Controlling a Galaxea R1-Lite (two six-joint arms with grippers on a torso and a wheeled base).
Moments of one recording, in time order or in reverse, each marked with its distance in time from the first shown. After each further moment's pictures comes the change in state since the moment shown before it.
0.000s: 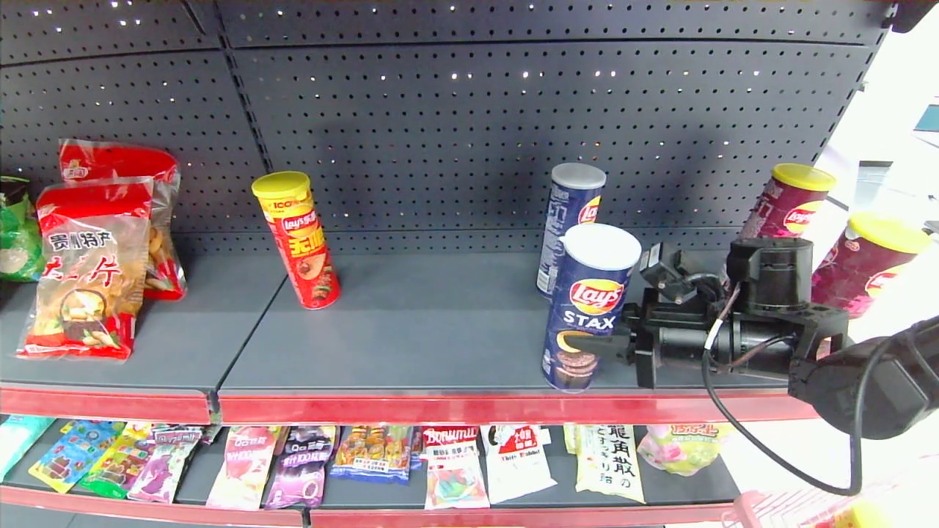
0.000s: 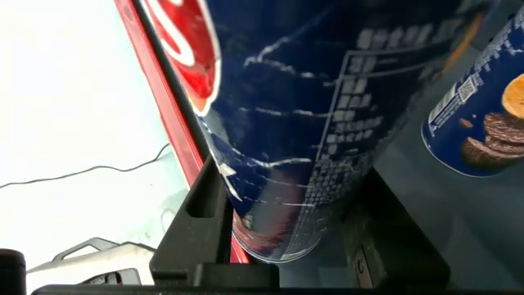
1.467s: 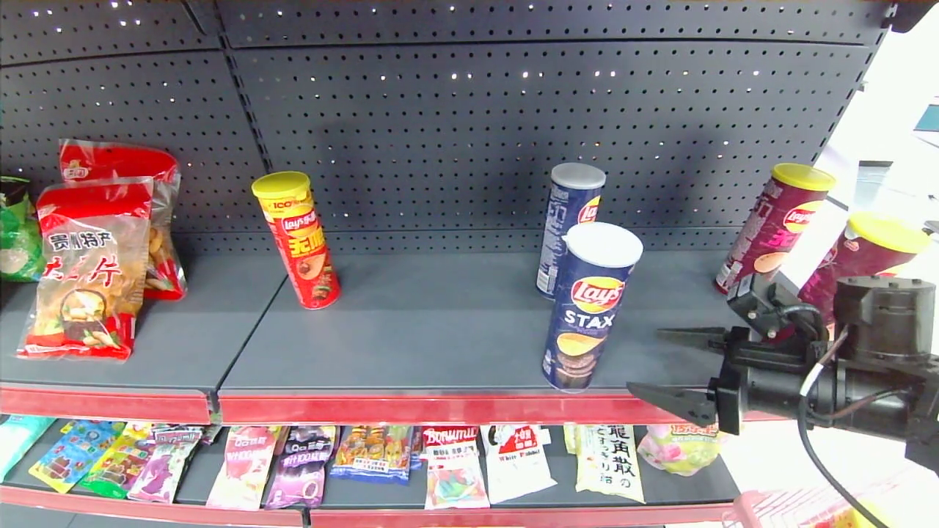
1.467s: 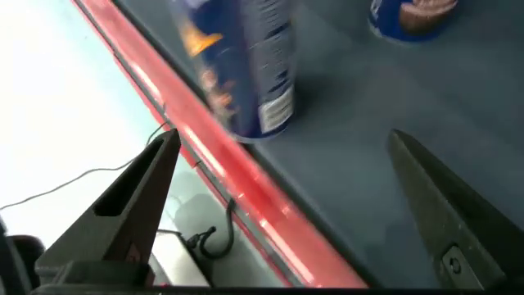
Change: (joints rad) left arm 0.000 0.000 0.001 0.000 0.000 0.000; right arm -0.146 -0.206 0.276 0.007 -0.054 0.055
